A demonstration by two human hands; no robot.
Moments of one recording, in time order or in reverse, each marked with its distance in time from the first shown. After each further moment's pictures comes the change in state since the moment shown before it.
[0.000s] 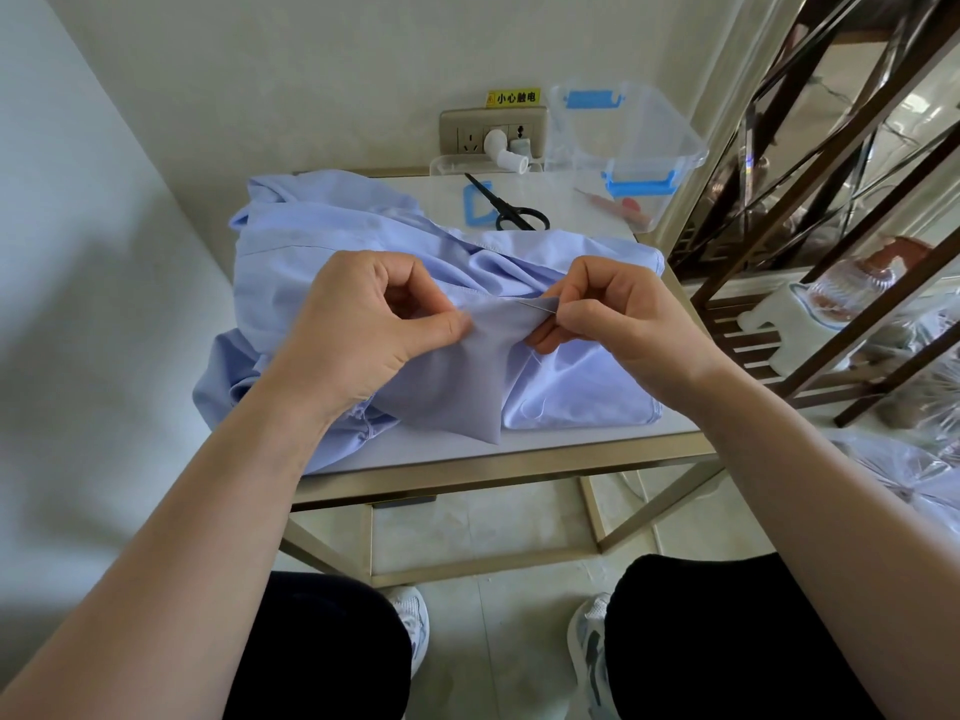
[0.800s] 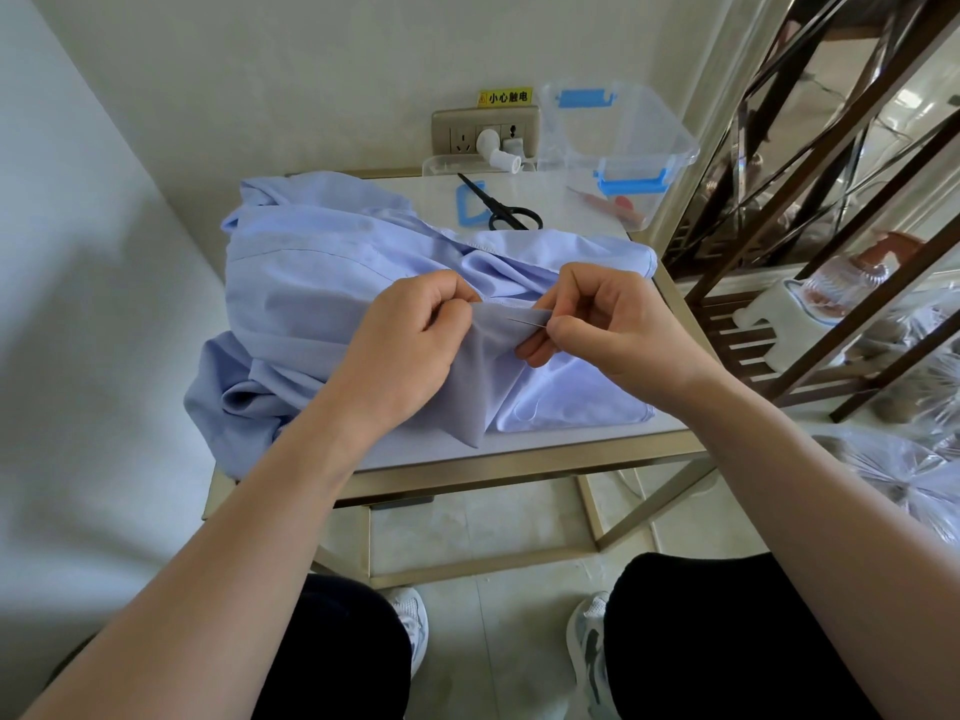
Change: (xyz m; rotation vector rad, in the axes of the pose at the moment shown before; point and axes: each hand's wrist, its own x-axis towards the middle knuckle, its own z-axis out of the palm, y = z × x) left_hand 0.002 -0.002 0.030 0.187 -0.041 0.058; right_hand -0.006 -0.001 0.005 -0.056 0.003 -0.027
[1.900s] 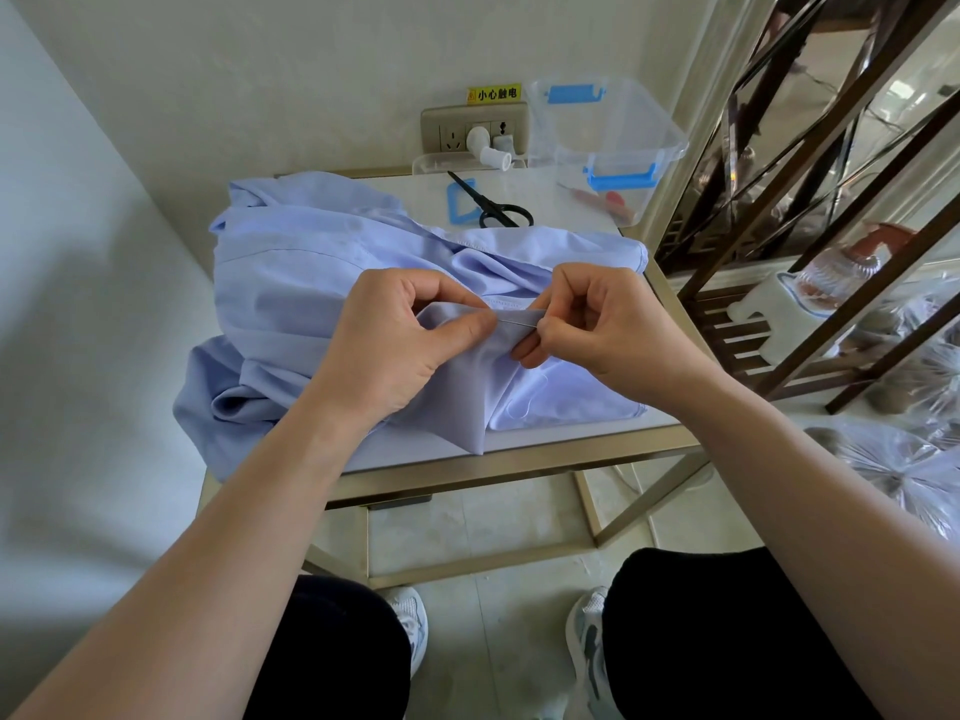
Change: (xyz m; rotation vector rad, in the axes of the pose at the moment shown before) left_hand -0.002 0.005 -0.001 -0.184 0.015 -0.036; right_hand -0.004 -0.002 -0.001 -0.109 0.047 0.038
